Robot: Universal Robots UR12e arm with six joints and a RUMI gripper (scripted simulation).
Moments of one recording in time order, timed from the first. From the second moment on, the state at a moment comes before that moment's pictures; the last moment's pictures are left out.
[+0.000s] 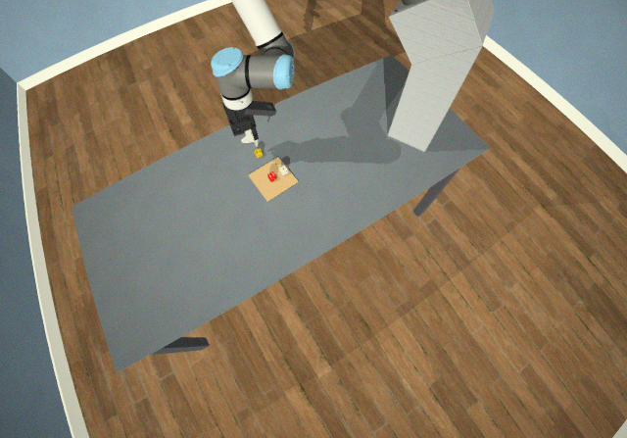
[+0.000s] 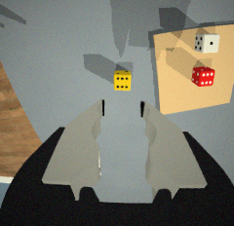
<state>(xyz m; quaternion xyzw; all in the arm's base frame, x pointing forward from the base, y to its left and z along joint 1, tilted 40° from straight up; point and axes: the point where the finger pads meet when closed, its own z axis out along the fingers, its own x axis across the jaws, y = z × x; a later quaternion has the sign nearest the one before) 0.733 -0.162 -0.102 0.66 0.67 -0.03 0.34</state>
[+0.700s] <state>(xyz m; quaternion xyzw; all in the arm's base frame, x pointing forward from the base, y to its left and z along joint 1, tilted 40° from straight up) 0.738 -0.168 -0.111 0.66 0.67 -0.03 0.34</state>
